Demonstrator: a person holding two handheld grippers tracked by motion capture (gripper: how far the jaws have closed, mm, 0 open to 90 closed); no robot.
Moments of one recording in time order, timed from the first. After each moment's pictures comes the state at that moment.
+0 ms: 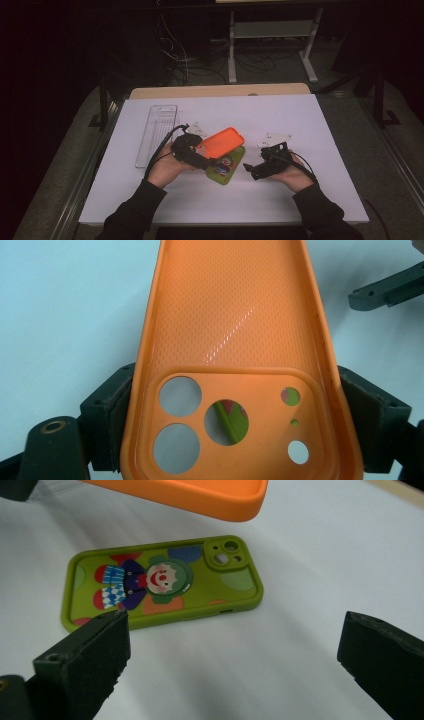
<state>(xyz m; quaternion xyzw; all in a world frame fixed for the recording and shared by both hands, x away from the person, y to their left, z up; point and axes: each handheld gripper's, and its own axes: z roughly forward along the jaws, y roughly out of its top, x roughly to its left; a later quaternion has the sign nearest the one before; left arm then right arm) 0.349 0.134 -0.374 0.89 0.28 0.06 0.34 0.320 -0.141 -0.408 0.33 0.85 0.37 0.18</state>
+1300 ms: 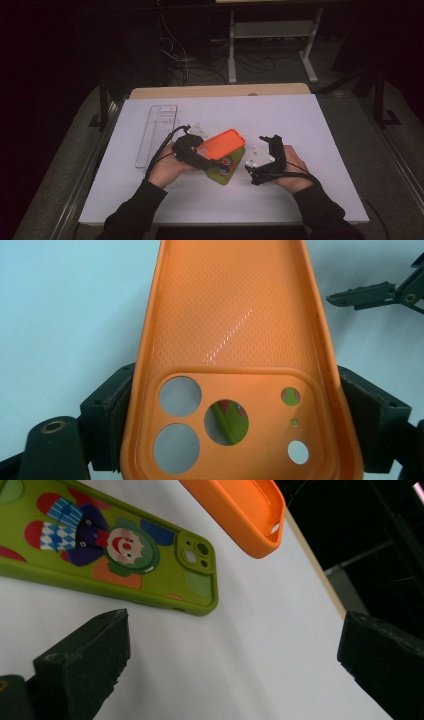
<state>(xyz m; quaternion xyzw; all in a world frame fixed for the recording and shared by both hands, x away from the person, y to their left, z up) 0.350 0.132 -0.376 0.90 0.27 0.07 0.34 0.301 -0.121 -0.412 0.16 0.87 0.26 0.39</state>
